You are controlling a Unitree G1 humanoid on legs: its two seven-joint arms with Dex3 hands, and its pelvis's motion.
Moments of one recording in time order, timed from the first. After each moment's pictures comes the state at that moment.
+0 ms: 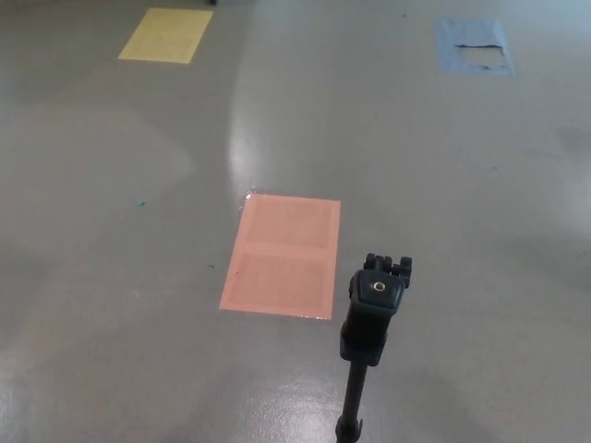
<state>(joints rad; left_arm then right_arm) -0.04 0.49 -0.21 1.24 0.24 -0.21 -0.10 -0.10 -0.44 0.11 1.29 -0.24 -0.08 0.19</state>
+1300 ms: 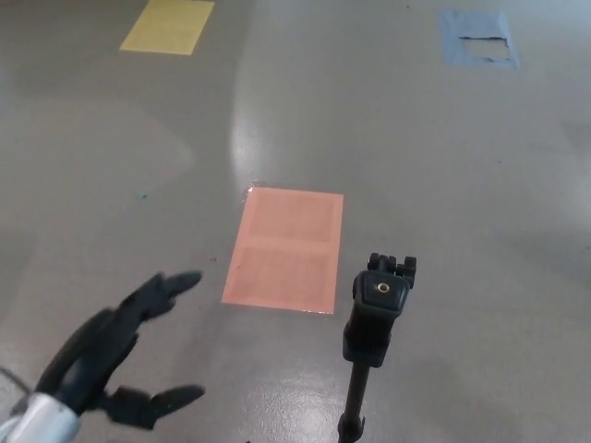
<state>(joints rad) -0.08 0.48 -0.14 0.26 0.22 -0.37 -0.11 -0.25 -0.43 0.11 1.28 -0.23 -0.13 0.19</state>
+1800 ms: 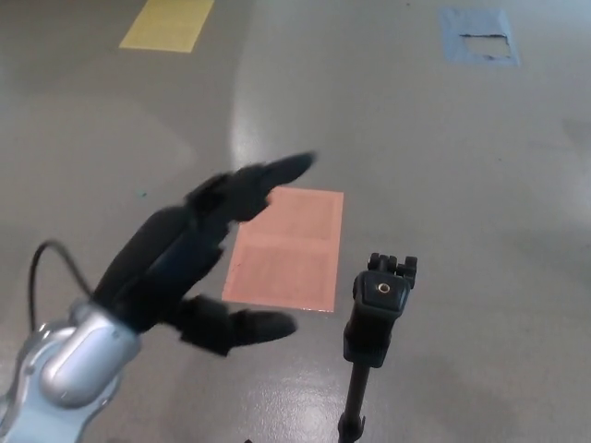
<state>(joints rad) -0.24 0.47 -0.22 -0.21 0.23 -0.29 -0.18 -0.30 -0.43 0.12 1.28 -0.24 -0.13 0.19</state>
